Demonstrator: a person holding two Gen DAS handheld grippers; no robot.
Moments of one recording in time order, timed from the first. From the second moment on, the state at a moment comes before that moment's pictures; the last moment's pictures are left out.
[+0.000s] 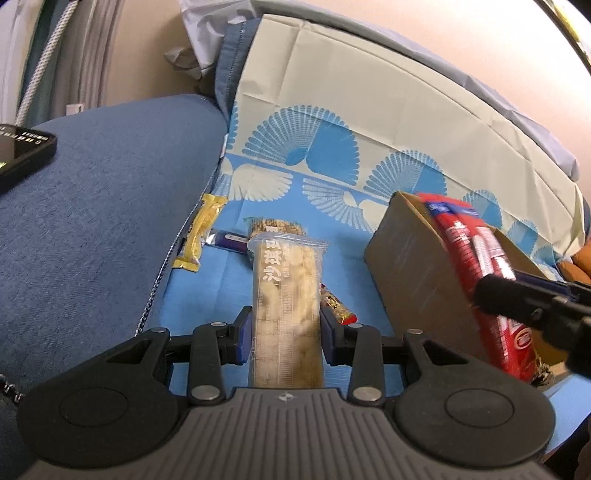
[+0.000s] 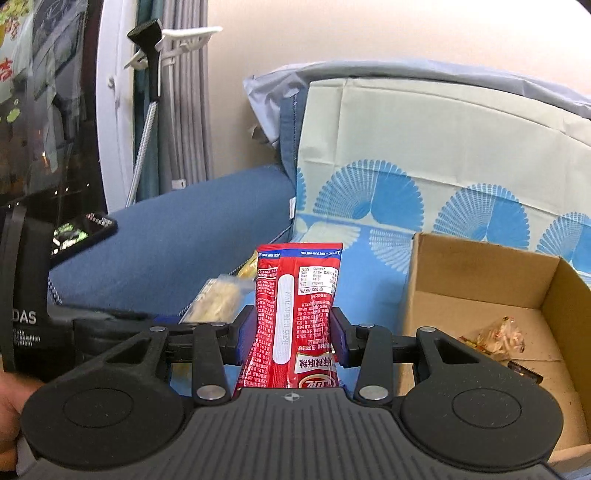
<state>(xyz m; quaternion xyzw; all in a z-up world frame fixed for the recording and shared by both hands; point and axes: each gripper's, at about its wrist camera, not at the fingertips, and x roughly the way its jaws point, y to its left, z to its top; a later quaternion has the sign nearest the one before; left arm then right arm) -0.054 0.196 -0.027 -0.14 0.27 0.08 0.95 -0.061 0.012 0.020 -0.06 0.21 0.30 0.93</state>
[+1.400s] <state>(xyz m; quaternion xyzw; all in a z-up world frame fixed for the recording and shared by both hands) 0.076 0.026 0.079 -0.15 0.24 -0.03 0.96 0.018 -0.141 0.045 0.13 0.22 0.05 0.97</state>
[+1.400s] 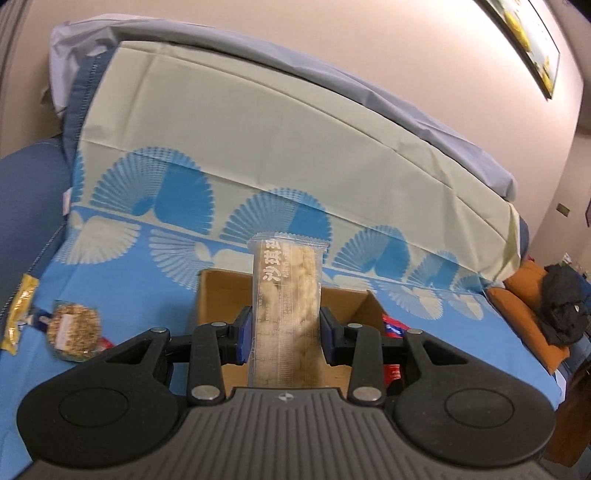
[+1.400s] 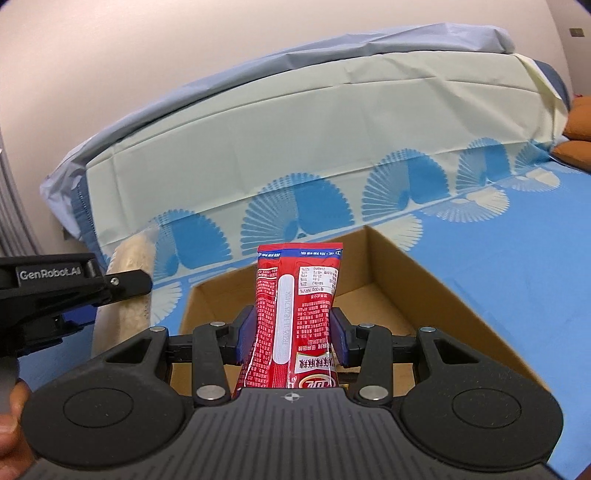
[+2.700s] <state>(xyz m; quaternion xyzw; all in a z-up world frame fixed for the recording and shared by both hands) -0.040 0.165 0.059 -0.10 0.21 0.05 0.97 -0.005 -0.112 0.049 0.06 0.18 0.09 0.98</state>
